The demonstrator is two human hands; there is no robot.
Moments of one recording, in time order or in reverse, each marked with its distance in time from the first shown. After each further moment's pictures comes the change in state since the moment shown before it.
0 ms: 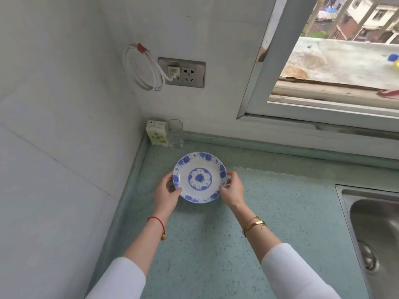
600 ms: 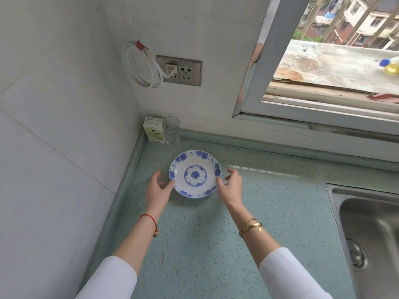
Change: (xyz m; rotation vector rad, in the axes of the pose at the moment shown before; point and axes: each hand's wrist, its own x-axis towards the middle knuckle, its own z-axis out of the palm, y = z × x) left_hand -0.011 0.000 -0.010 0.043 0.048 0.006; right_hand -0.024 -0.009 -0.016 0.037 0.072 -0.039
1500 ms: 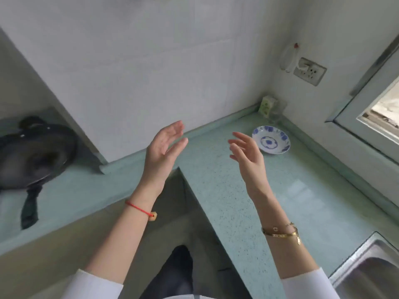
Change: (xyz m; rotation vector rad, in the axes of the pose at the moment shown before) left_hand -0.503 0.014 -0.035 -0.559 0.722 0.415; right_hand -0.298 0.008 -0.183 0.314 -0.911 -0.676
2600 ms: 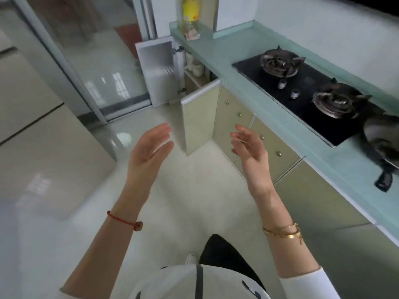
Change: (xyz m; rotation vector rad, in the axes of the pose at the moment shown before) left_hand -0.697 0.148 -0.370 0.284 1.534 0.019; right_hand -0.572 -0.072 0.448 0.045 -1.463 -0.041
